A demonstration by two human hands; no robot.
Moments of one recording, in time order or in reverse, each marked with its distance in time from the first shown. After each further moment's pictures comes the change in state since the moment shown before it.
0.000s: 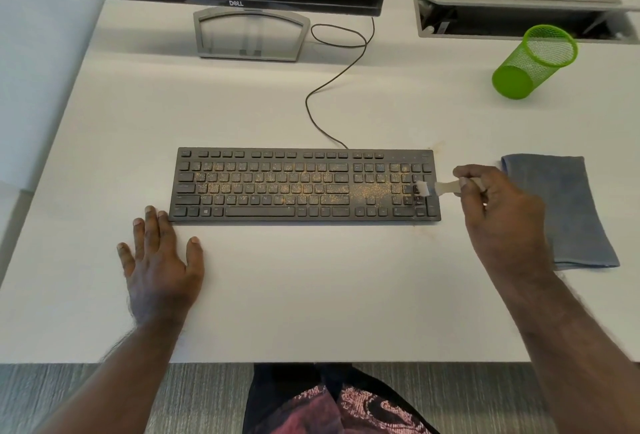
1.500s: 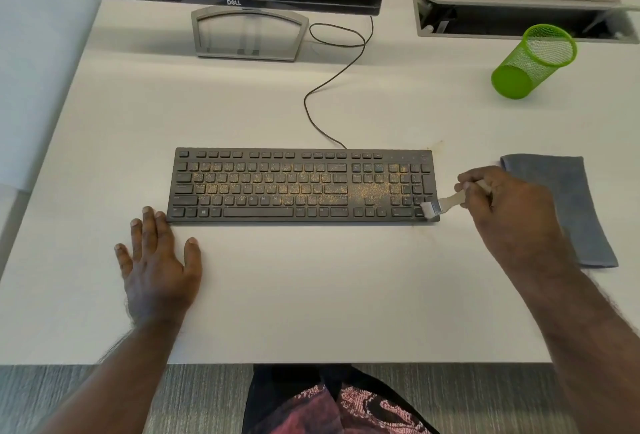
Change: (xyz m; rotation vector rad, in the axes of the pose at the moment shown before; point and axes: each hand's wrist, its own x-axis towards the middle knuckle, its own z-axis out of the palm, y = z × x) left_hand 0.000 0.002 -0.002 -0.008 -0.006 -0.011; right_hand 0.013 0.009 -0.011 -0.095 -0.175 0.082
